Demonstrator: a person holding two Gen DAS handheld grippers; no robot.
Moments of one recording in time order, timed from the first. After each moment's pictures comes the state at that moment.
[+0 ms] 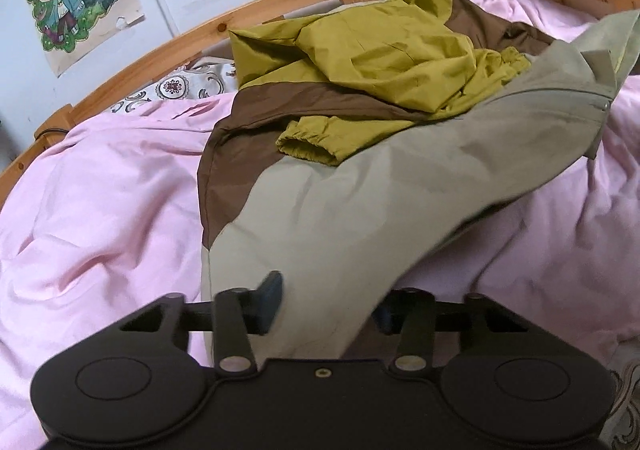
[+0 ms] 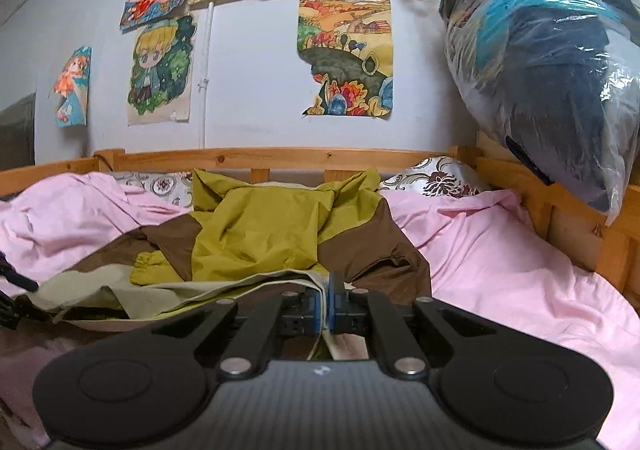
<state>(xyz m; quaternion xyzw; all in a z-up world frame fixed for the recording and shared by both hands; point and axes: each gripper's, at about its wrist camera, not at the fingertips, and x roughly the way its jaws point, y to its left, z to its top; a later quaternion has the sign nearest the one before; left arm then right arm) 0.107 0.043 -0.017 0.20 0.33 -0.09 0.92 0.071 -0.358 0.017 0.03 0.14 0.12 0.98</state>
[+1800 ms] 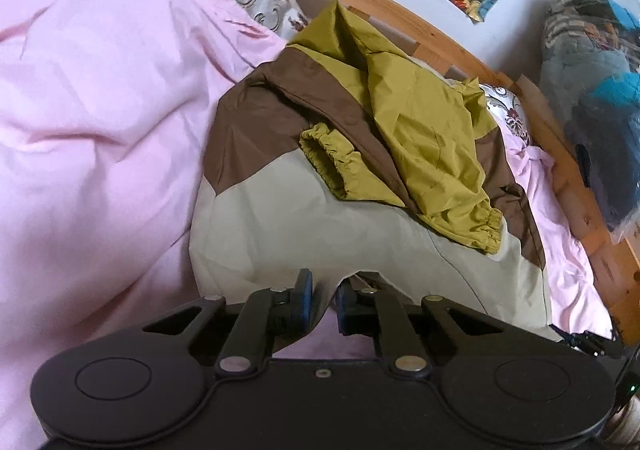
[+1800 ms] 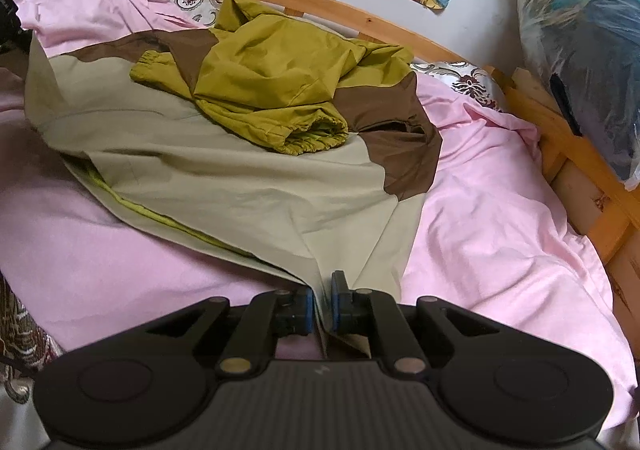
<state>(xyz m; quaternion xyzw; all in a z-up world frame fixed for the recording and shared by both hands) 0.144 0.141 0.010 -0.18 0.40 -0.14 0.89 0.057 -0.325 -0.047 -0.17 0.31 0.10 0.93</state>
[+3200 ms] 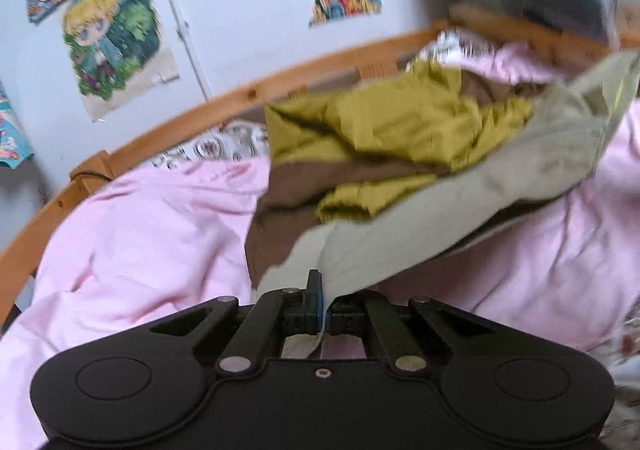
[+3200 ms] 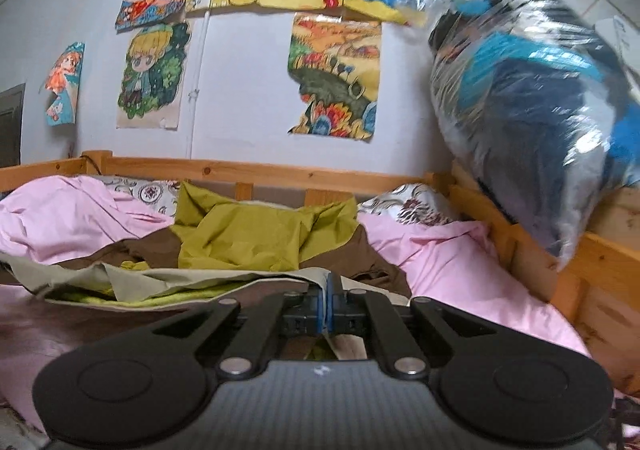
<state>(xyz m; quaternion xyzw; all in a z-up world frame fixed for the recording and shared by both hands) 0.050 0.067 0.054 0.18 0.25 -0.09 0.95 0.030 -0.353 0.057 -0.01 0.12 0.07 0.99</state>
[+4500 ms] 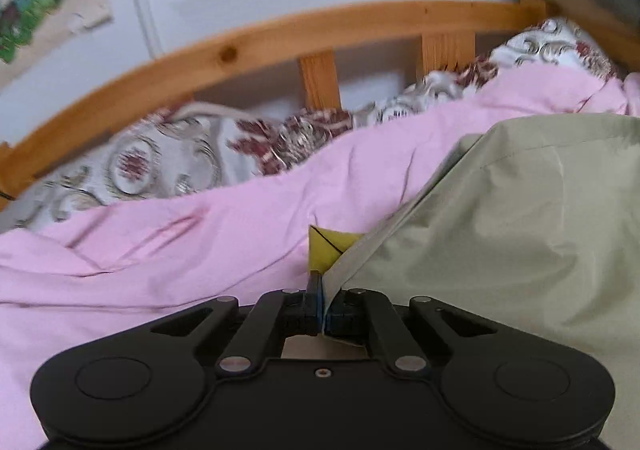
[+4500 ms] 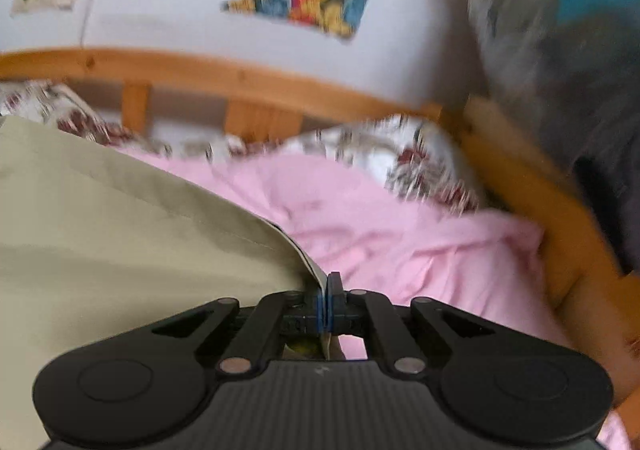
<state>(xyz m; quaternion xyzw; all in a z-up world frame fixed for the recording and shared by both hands) 0.407 0.035 0.017 0.12 0.35 -0.09 0.92 0.349 -0.338 -0.017 -0.10 0.26 -0.02 0.96</state>
